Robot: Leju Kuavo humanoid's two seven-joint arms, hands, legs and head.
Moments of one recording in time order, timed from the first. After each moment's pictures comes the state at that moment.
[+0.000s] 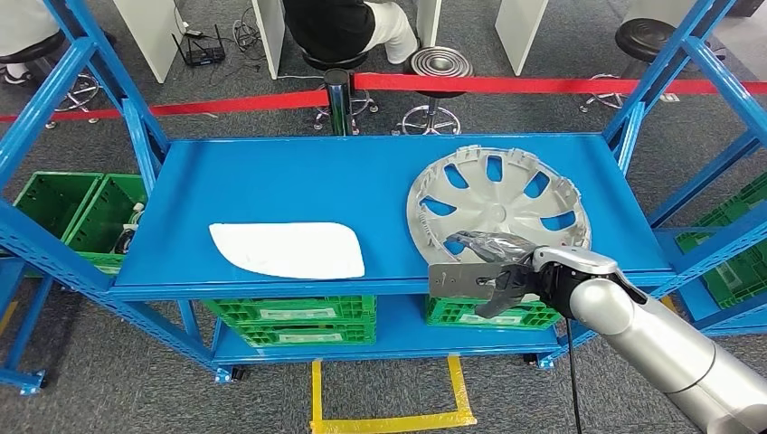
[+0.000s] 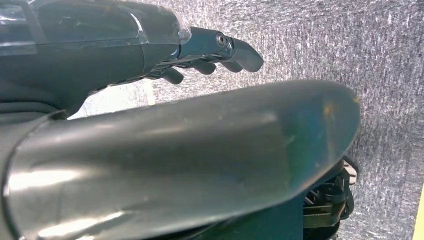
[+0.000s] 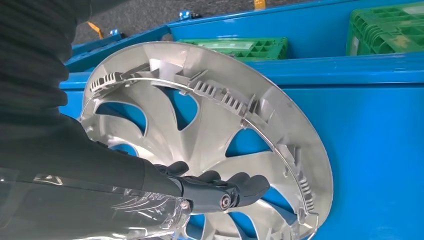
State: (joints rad) left arm -0.09 -0.03 -0.41 -0.20 0.39 0.07 0.13; right arm -0.58 -0.66 0.71 -1.67 0.24 0.69 0.70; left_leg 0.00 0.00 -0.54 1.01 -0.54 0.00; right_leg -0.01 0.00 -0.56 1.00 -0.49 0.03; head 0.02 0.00
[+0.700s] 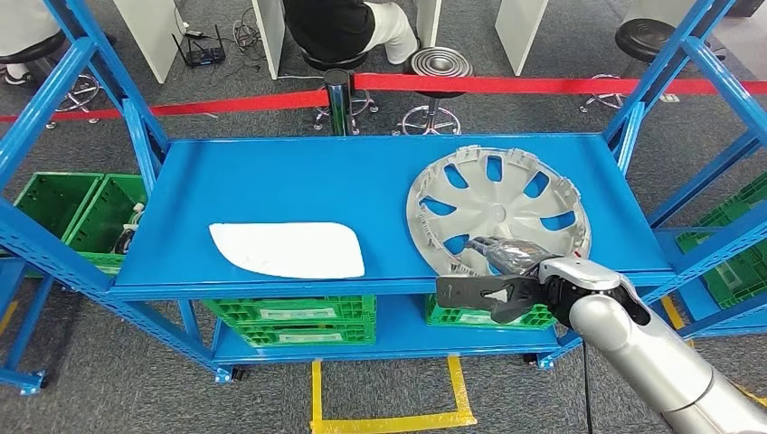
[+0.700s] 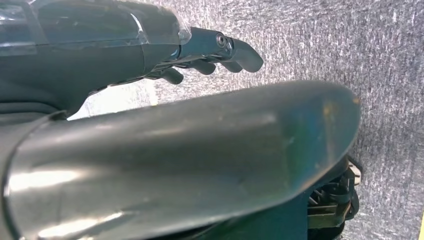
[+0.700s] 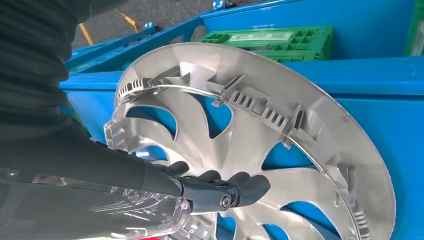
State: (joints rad) left arm -0.09 -0.03 -0.44 -0.20 0.41 0.08 0.14; right arm -0.44 -0.59 0.55 -1.69 0.49 0.82 0.70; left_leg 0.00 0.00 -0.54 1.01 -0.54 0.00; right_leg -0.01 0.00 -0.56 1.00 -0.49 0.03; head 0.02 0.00
